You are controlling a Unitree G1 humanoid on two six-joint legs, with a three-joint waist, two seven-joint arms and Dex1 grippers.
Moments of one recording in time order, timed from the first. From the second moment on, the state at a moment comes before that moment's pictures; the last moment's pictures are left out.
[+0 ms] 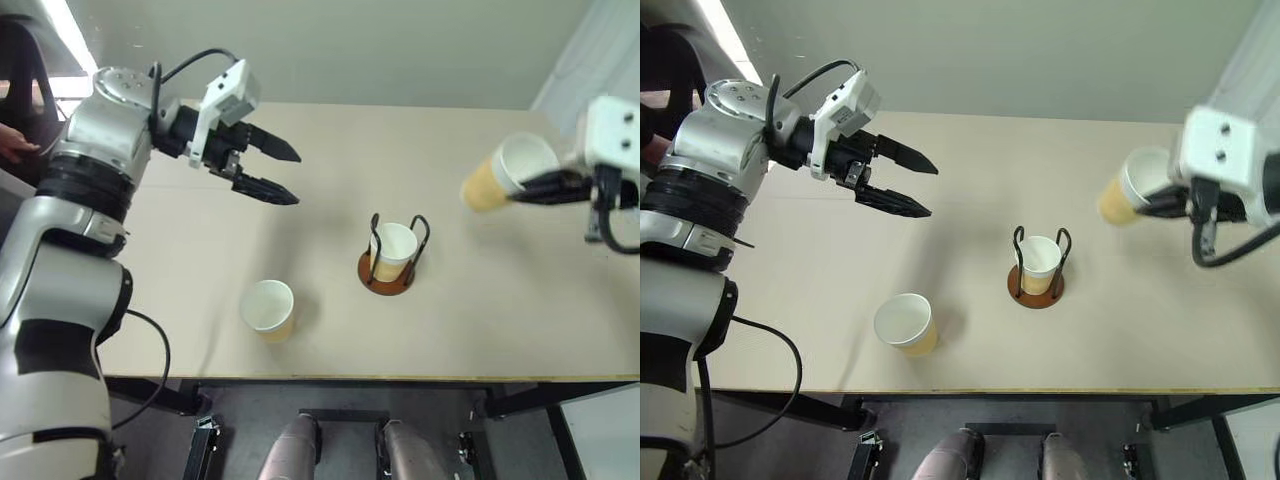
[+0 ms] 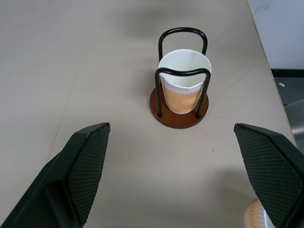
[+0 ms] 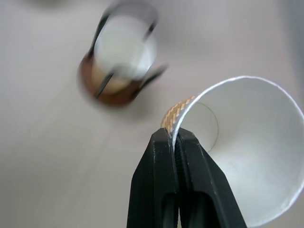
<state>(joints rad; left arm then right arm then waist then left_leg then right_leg) -1.45 0.82 -0.59 0.83 -0.48 0.23 -1.58 -0.94 -1.25 0.06 -0.28 0.31 0.67 1.34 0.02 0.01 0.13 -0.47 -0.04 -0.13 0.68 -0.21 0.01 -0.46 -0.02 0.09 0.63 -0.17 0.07</state>
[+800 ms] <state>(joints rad) -1.45 0.81 -0.62 0.83 -0.49 0.21 -1.58 -1.07 -1.03 0.34 -0.23 0.20 0.58 1.43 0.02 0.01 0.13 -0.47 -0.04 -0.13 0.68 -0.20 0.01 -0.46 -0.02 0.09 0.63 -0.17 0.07</state>
